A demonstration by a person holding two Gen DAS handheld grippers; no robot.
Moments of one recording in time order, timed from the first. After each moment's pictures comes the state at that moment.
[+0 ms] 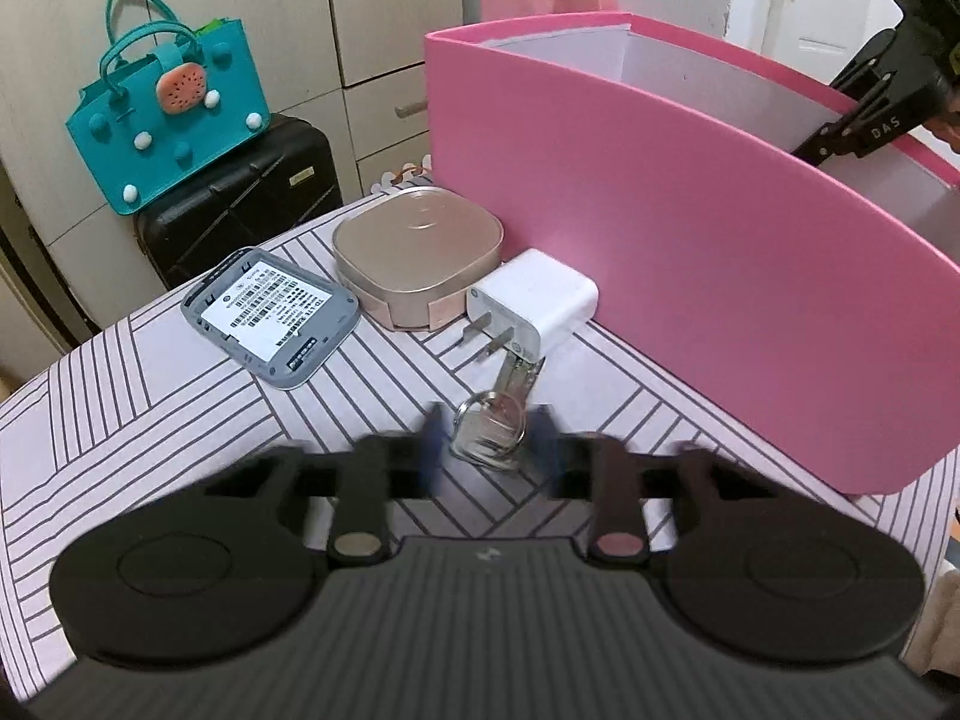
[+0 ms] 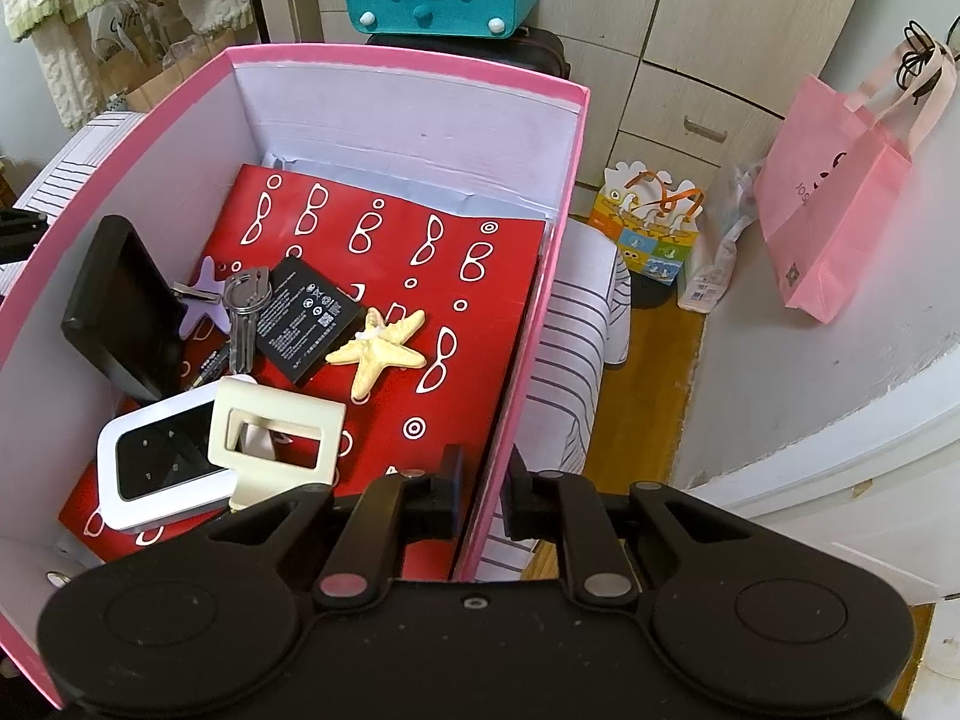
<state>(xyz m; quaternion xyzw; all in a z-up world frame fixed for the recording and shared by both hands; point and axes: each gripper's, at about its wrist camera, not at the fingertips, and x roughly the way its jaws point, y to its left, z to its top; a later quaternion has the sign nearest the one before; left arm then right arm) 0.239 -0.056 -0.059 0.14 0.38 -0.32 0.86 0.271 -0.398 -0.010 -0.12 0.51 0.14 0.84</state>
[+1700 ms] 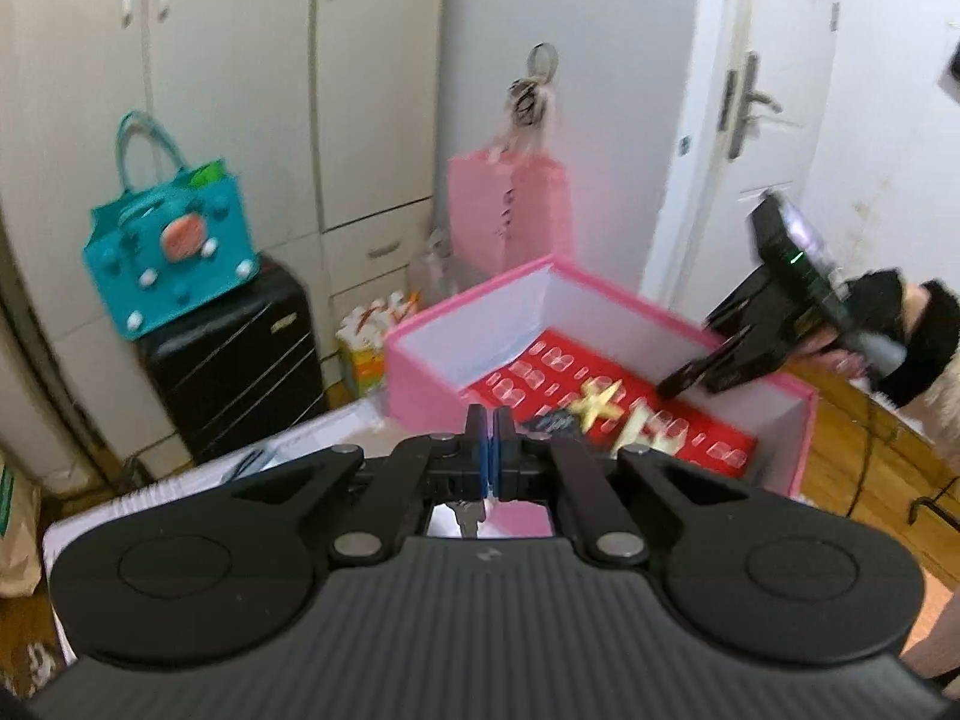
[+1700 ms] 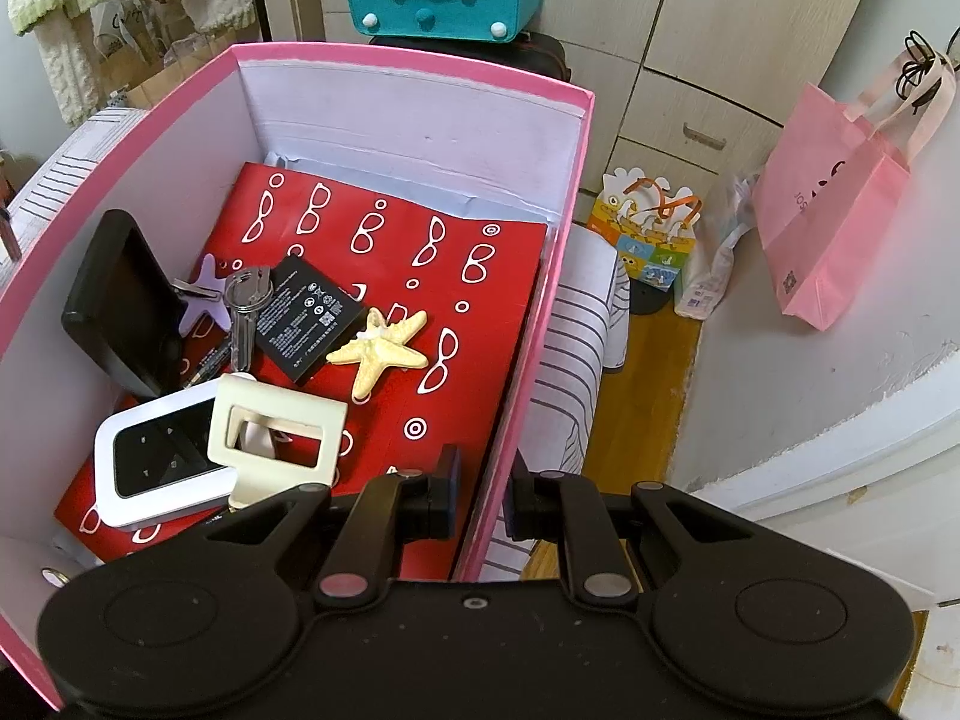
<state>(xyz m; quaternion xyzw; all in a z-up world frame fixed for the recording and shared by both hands) 0.203 -0.060 0.097 0.07 0.29 -0.36 0.88 0.269 -0.395 -0.011 -0.13 0.51 0.14 0.84</state>
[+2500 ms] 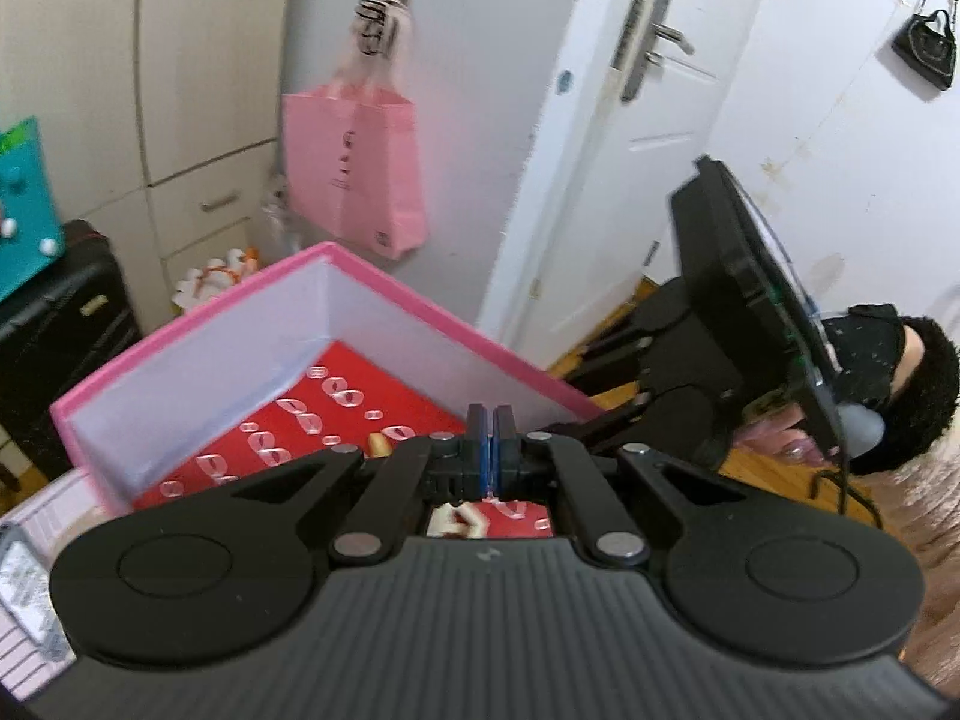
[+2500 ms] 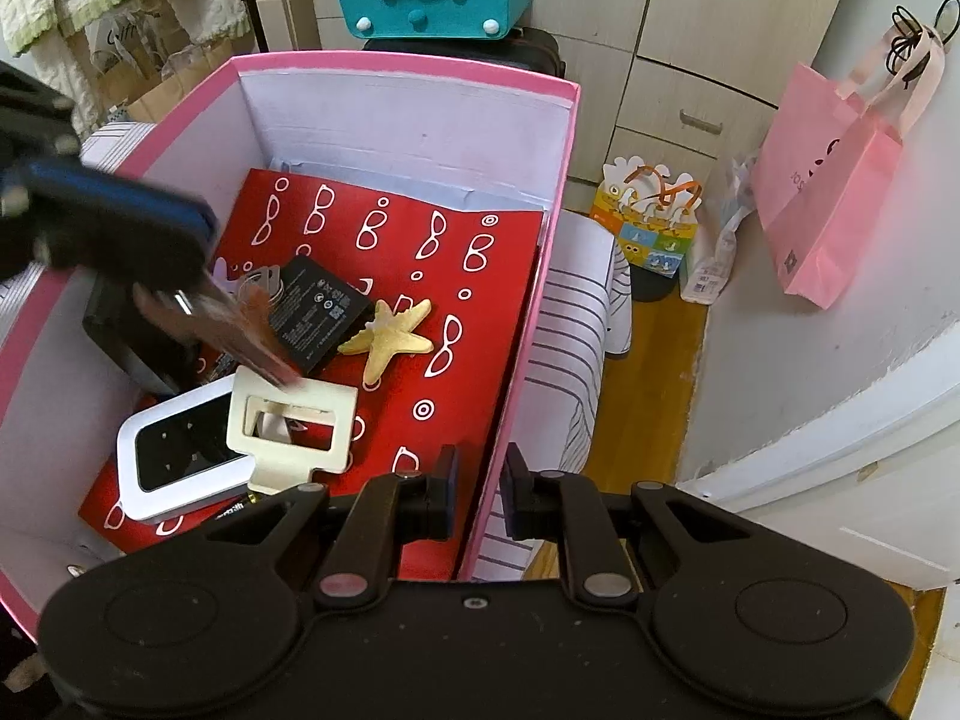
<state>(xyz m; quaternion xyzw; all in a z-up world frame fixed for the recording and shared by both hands) 0.249 -0.228 0.056 0.06 0.36 -0.47 0.81 0.261 -0.404 -0.007 -0.10 0.51 0.14 0.84</state>
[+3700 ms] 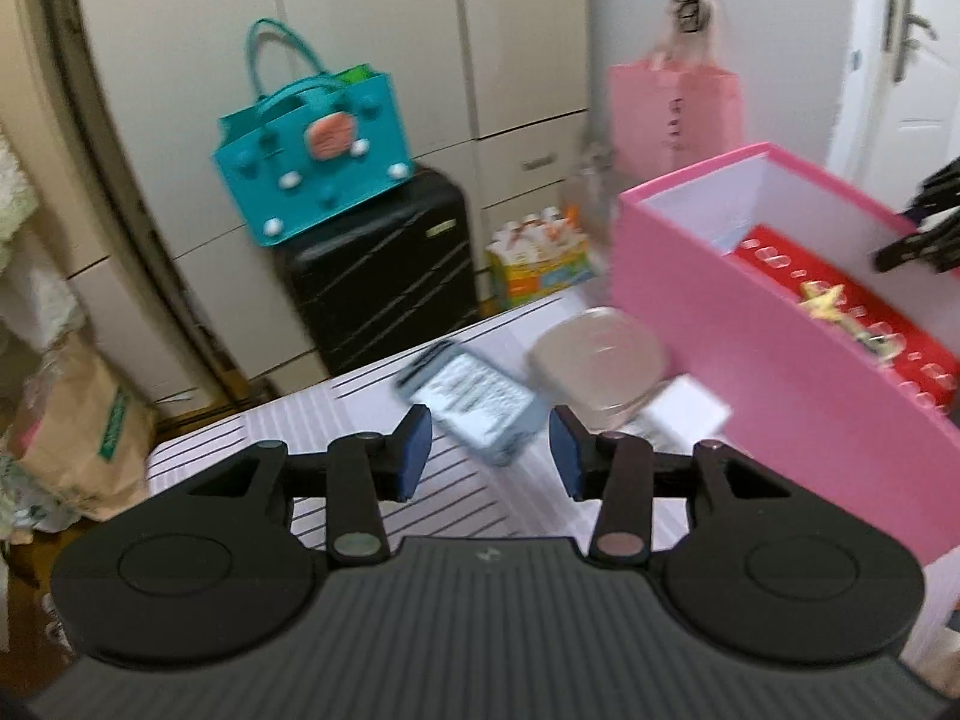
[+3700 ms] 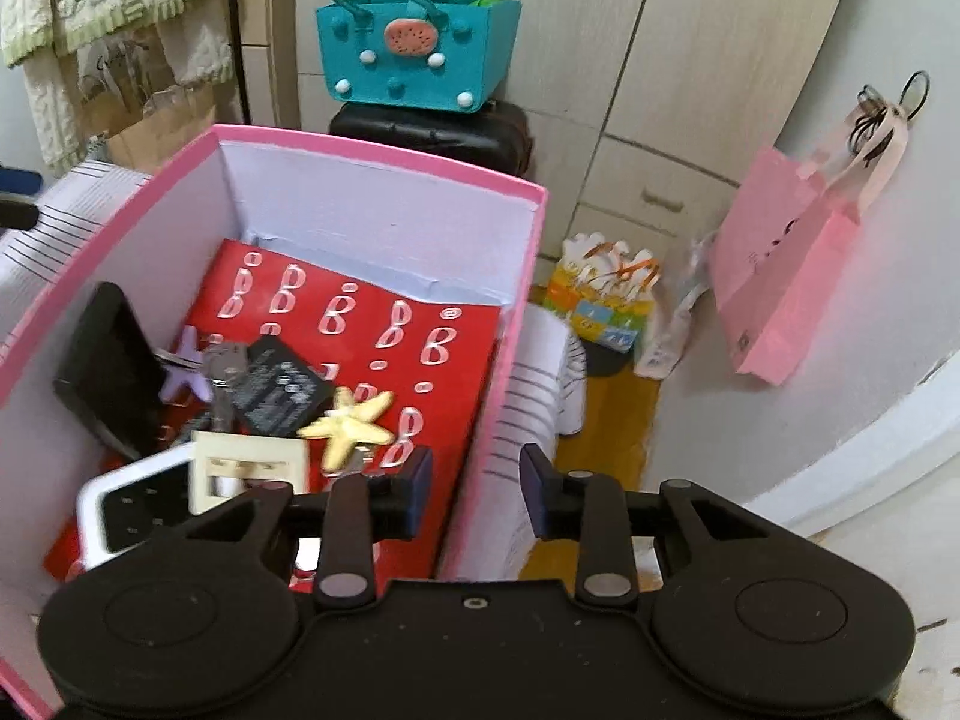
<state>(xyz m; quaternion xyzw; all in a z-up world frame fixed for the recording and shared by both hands) 0.262 0.000 0.018 0.12 0.35 -0.21 0.90 0.268 -0.395 0.013 -0.13 0.45 0.12 0.88</state>
